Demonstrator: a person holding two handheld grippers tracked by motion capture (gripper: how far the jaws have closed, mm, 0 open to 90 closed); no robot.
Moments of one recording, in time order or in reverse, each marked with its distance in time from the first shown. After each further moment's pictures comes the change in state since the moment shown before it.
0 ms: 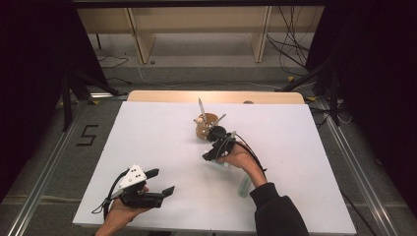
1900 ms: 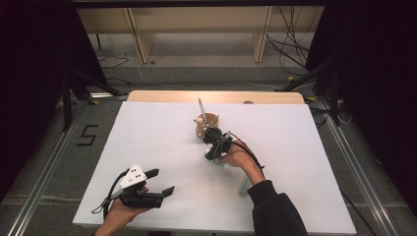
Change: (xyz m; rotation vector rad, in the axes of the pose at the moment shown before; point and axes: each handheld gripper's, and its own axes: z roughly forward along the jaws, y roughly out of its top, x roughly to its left) left arm 0.000 0.000 0.000 0.004 0.003 0.004; right arm 0.006 0.007 0.005 0.094 -0.042 -0.063
